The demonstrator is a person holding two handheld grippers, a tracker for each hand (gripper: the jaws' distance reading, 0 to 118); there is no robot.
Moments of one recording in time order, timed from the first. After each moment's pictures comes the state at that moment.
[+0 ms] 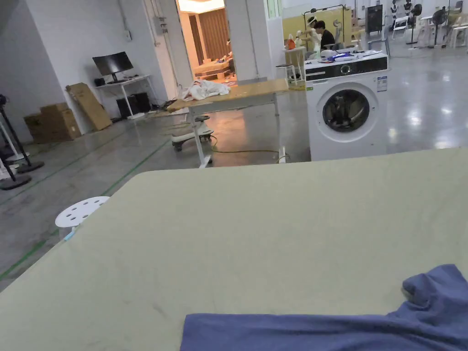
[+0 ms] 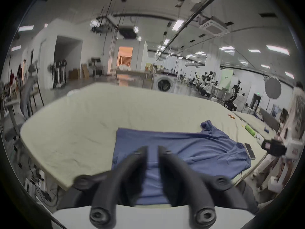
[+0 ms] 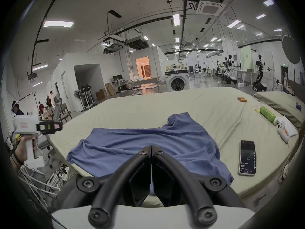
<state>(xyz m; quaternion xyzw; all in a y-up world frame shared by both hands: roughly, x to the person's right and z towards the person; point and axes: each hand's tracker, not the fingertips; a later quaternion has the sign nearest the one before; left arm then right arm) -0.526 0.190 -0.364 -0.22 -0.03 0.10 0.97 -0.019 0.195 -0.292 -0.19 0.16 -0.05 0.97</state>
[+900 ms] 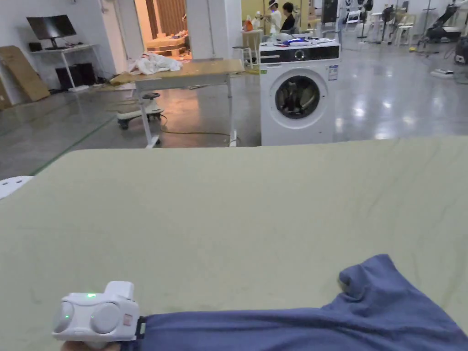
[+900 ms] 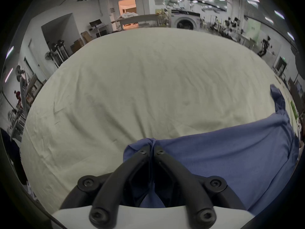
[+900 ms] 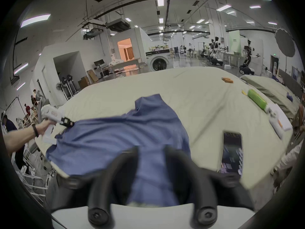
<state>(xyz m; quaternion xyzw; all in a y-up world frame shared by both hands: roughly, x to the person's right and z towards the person) -0.556 0.059 -0.638 -0.48 0.05 -0.02 0.88 0.047 0.189 -0.377 -0.29 0.09 -0.05 0.95</state>
